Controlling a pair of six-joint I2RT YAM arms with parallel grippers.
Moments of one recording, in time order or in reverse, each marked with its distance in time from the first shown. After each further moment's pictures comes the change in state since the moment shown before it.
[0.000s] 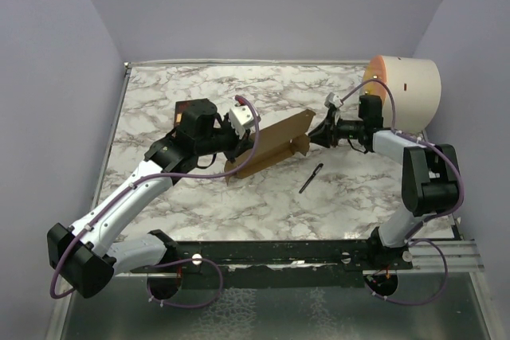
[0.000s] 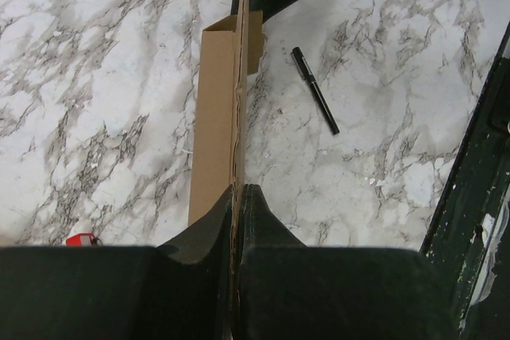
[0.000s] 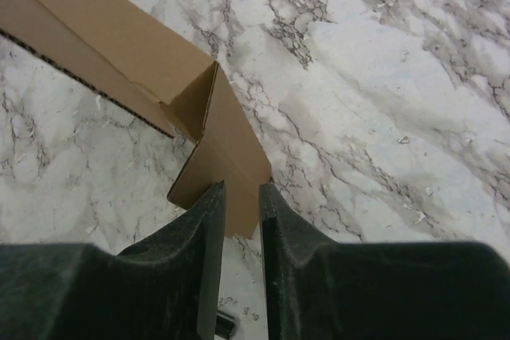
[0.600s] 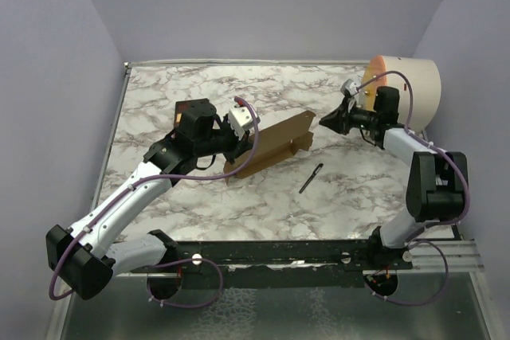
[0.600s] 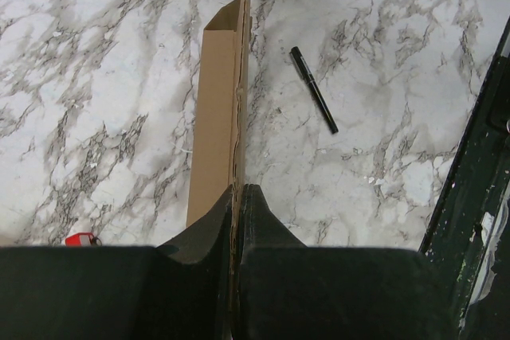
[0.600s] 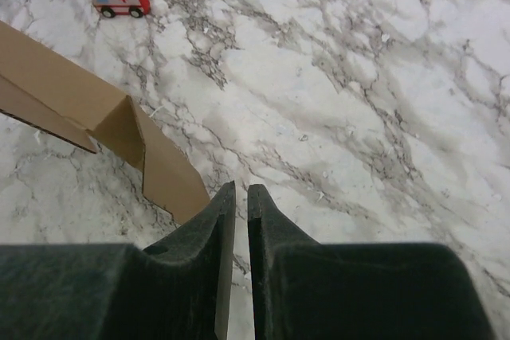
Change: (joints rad) left arm 0.000 -0.012 -0.011 0.003 0.000 0.001; right arm -0.088 -0.092 0.013 0.073 0.070 0.087
